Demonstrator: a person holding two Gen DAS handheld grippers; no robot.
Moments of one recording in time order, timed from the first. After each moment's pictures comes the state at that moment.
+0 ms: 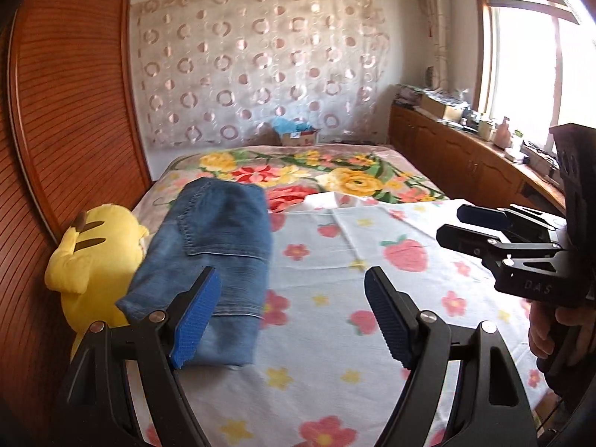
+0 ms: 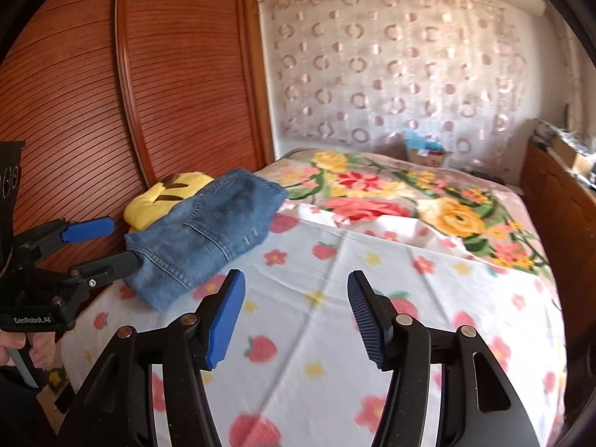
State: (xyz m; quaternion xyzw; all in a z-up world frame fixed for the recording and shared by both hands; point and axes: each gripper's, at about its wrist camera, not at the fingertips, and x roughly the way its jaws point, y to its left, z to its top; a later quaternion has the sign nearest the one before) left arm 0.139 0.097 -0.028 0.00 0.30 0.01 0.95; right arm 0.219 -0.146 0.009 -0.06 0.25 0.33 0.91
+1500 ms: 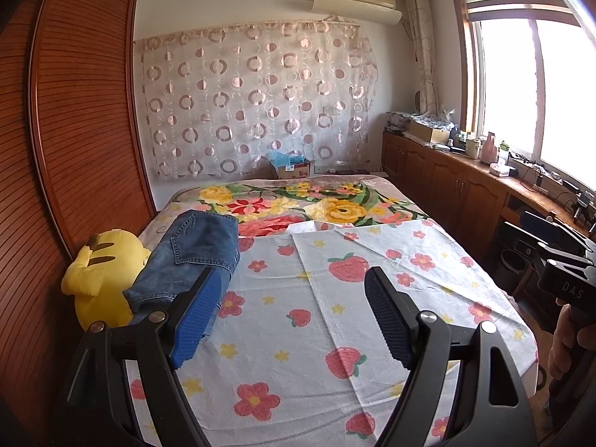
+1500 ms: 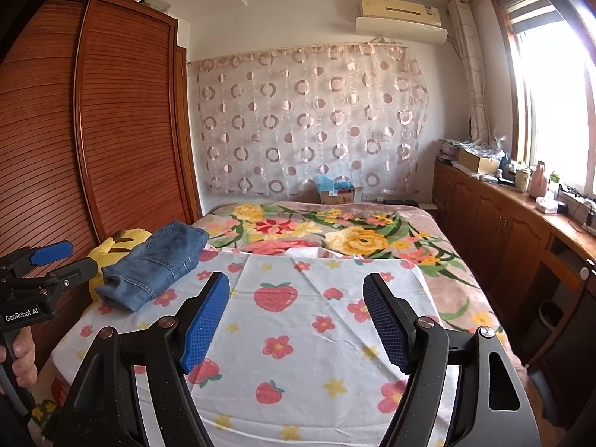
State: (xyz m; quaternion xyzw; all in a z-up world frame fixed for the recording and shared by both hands) left arm 0.059 0.018 0.012 0.01 0.24 0.02 0.97; right arm 0.045 -0.228 0.021 0.00 0.16 0.20 0.97
